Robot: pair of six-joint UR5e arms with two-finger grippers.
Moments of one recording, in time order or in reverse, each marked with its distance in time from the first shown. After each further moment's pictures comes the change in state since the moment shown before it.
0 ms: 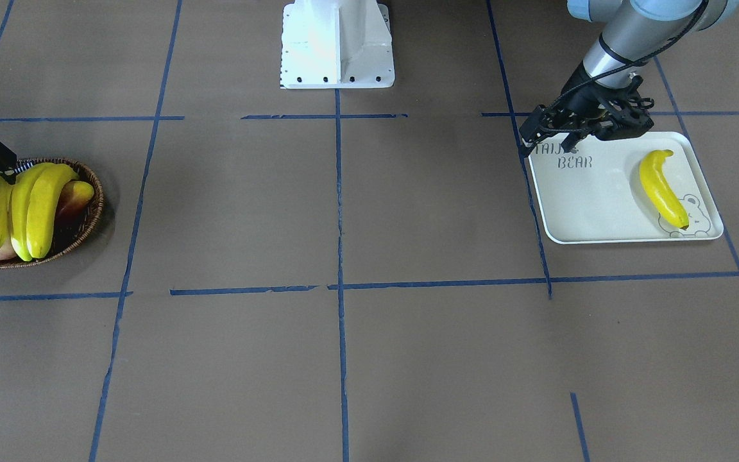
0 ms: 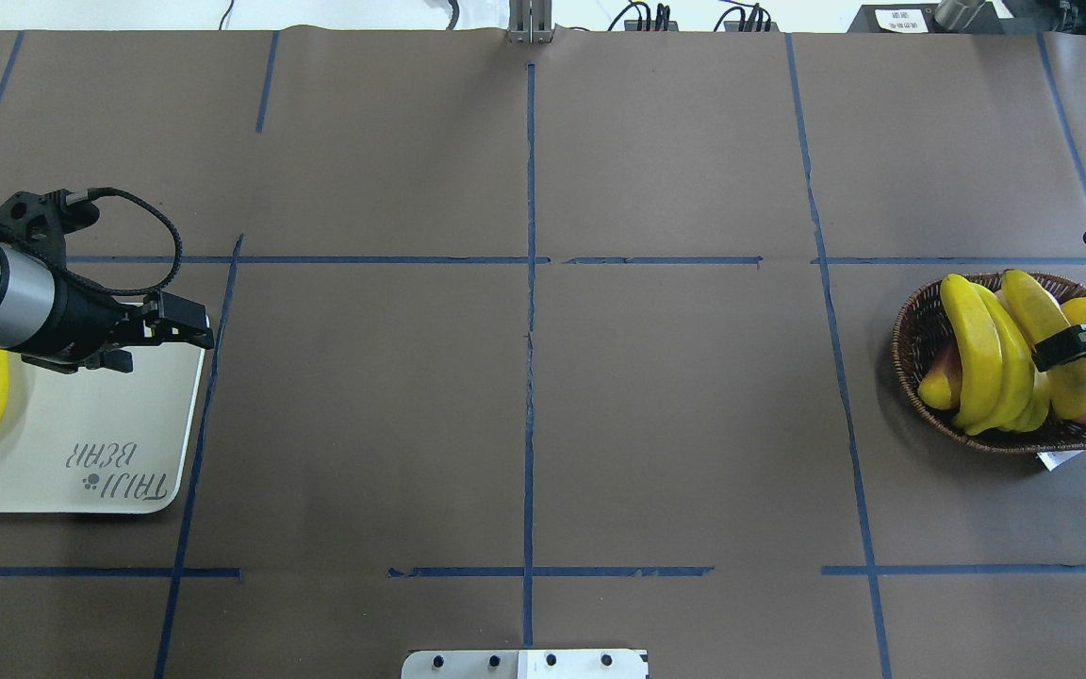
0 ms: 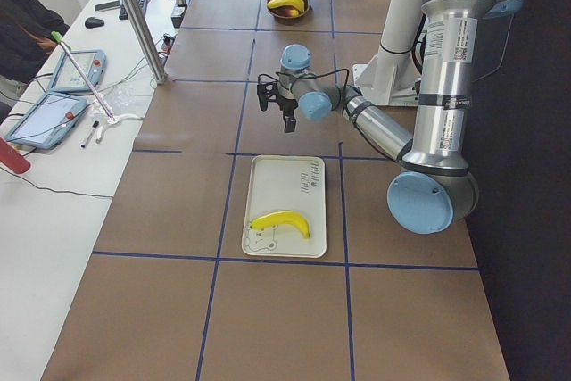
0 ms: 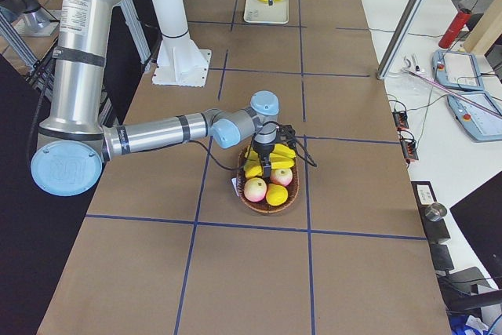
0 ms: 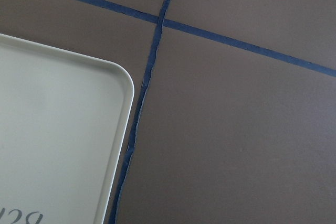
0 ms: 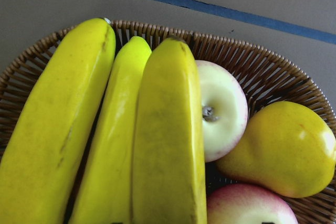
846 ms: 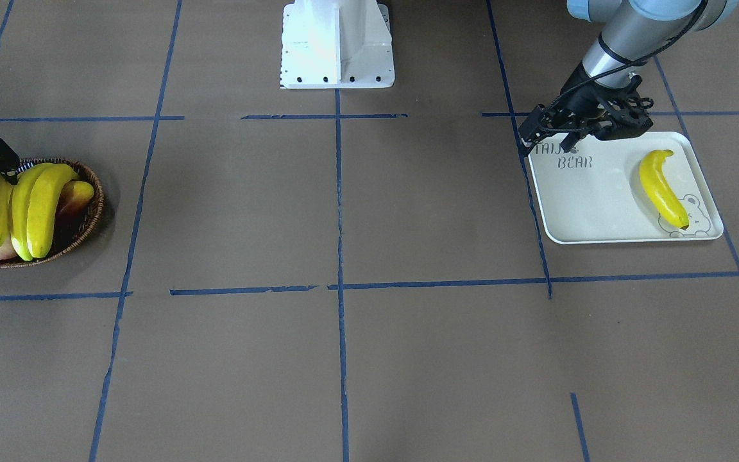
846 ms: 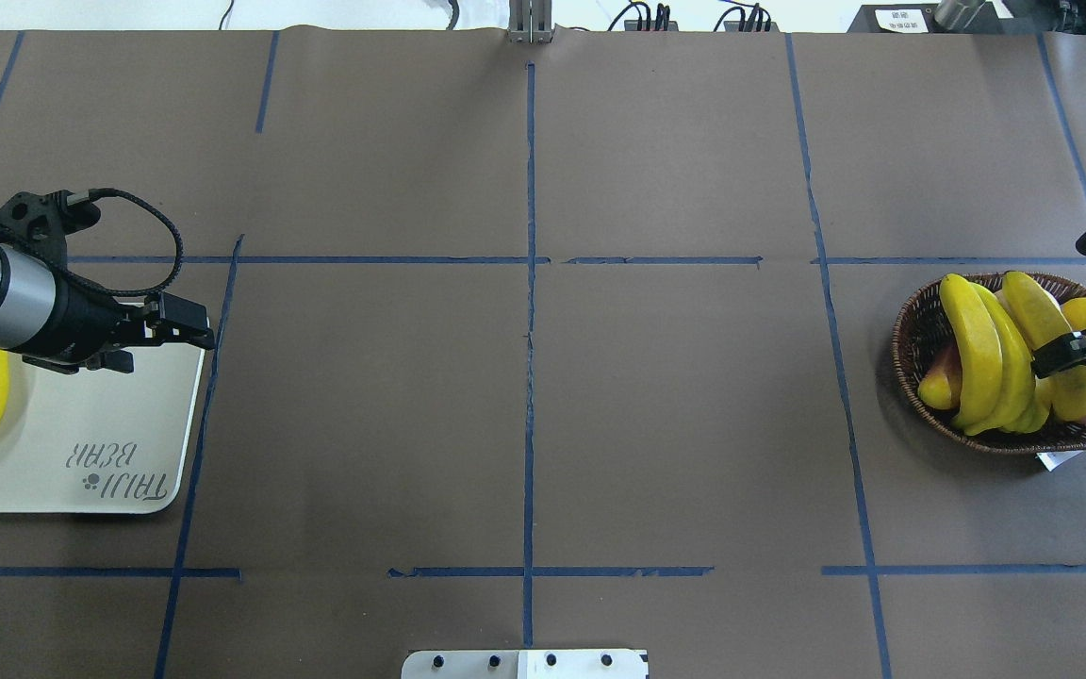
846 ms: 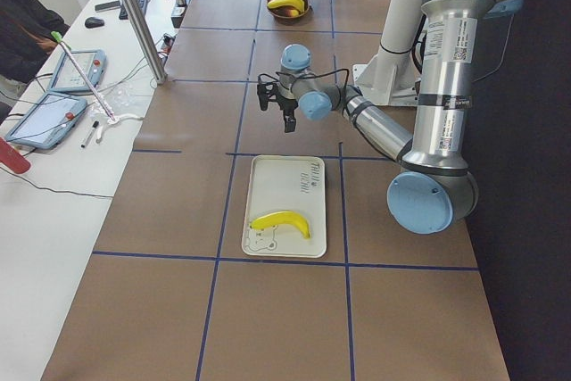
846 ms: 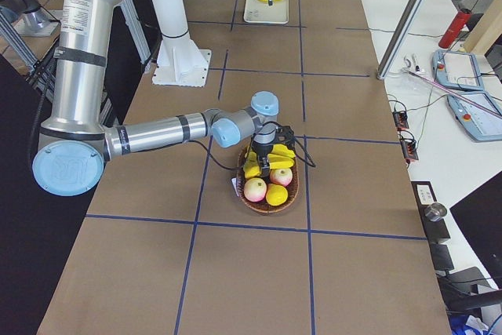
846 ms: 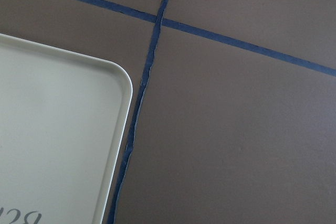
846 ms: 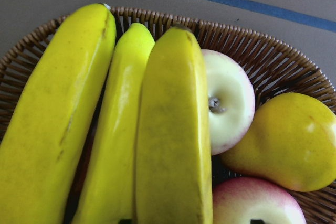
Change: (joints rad) left arm 0.001 -0.001 0.000 0.000 0.000 0.000; right arm -0.012 0.000 0.000 -0.016 0.003 -0.001
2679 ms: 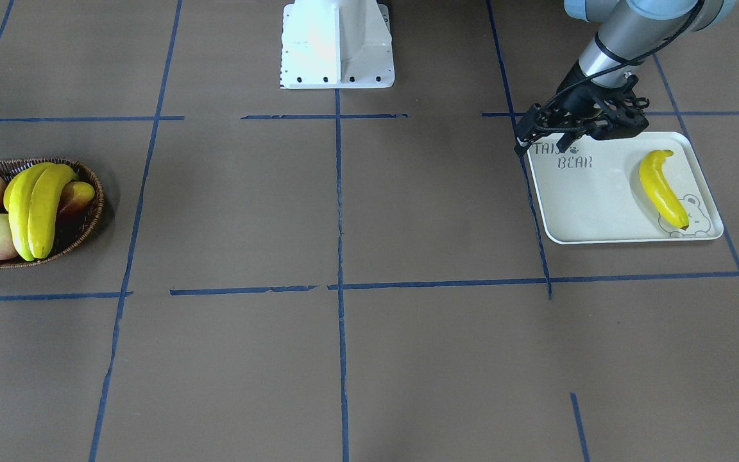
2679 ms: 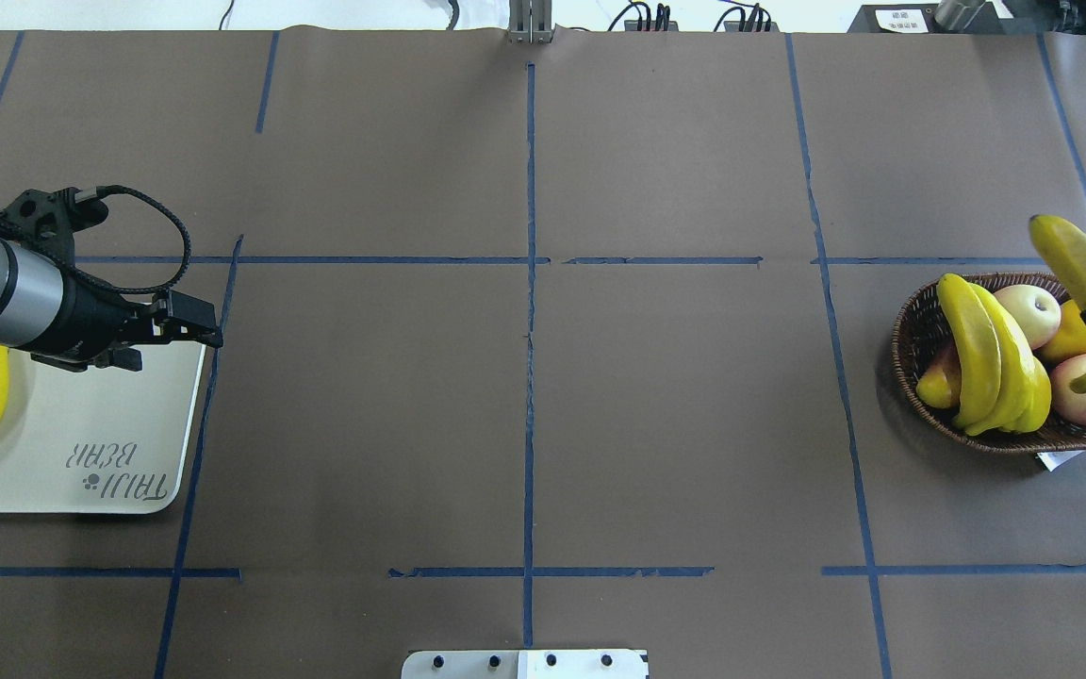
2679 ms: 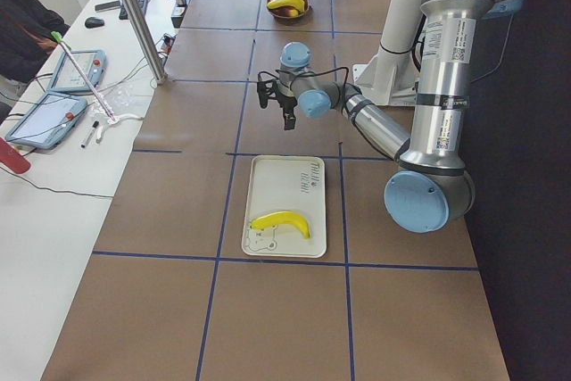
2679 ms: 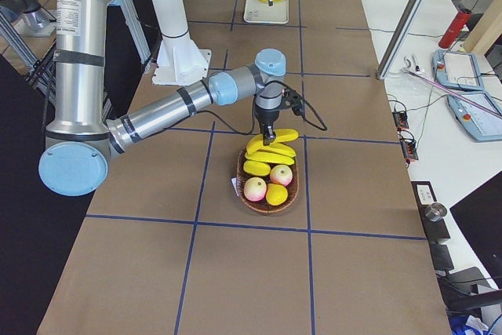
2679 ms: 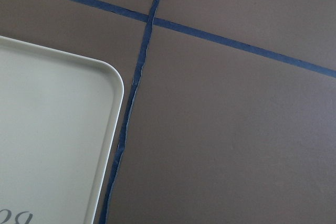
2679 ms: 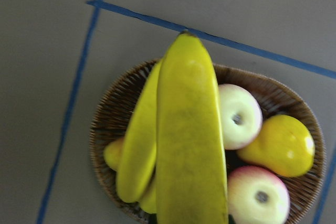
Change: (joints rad) left arm 0.003 -0.019 0.001 0.001 -0.002 -0.003; right arm 0.147 0.129 0.238 -0.400 0.144 -0.220
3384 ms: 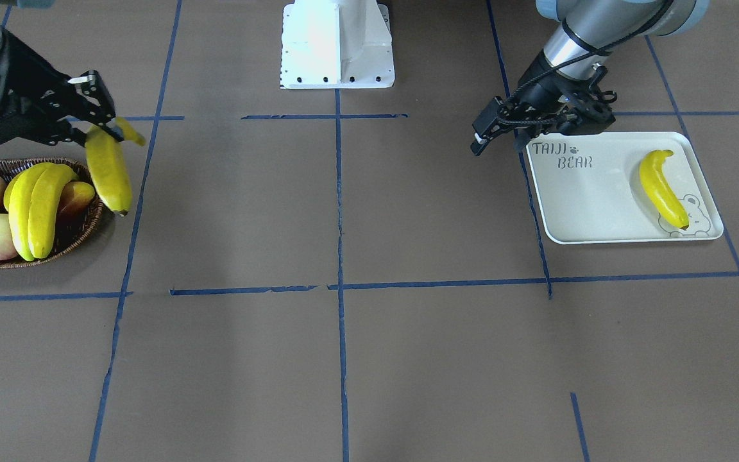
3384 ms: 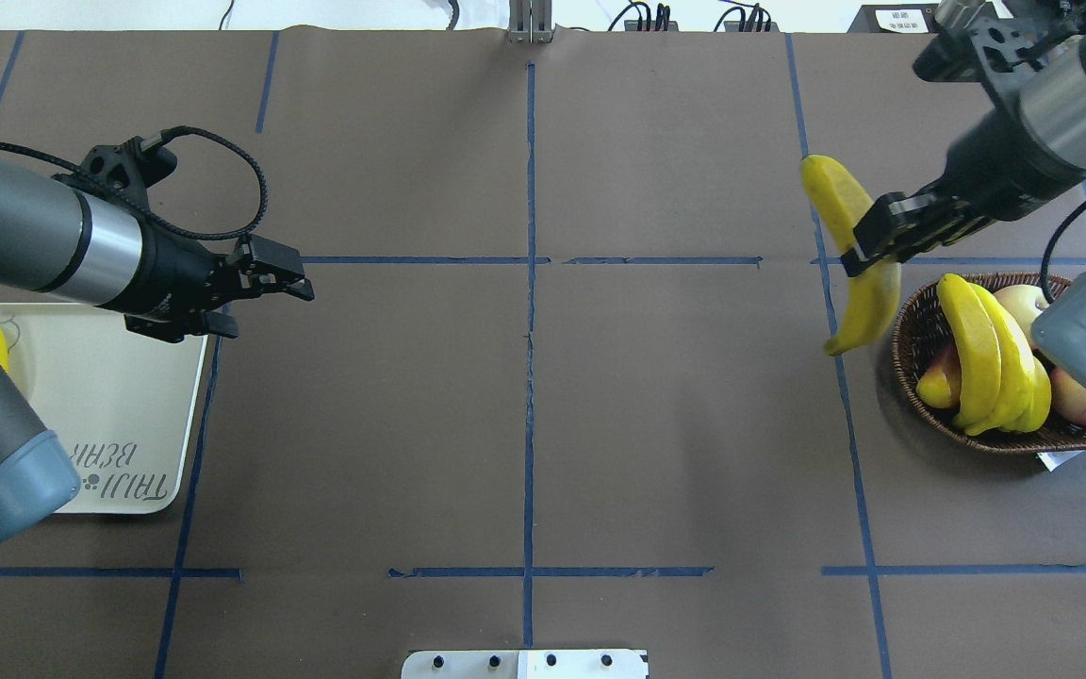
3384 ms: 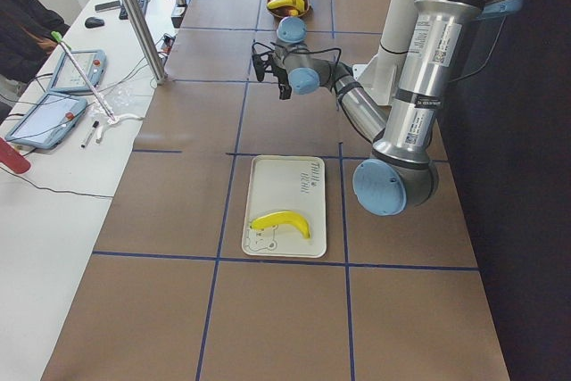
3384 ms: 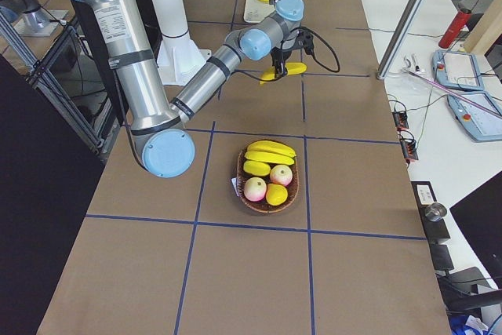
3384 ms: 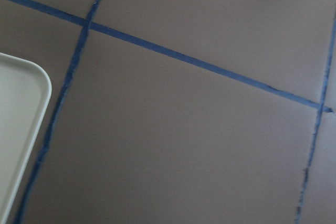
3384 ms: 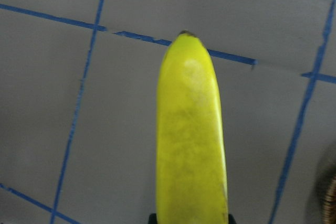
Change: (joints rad) left arm 0.025 -0.218 0.027 -0.035 -0.007 -0.254; right arm -0.181 0.381 -0.034 0.016 0.156 0.414
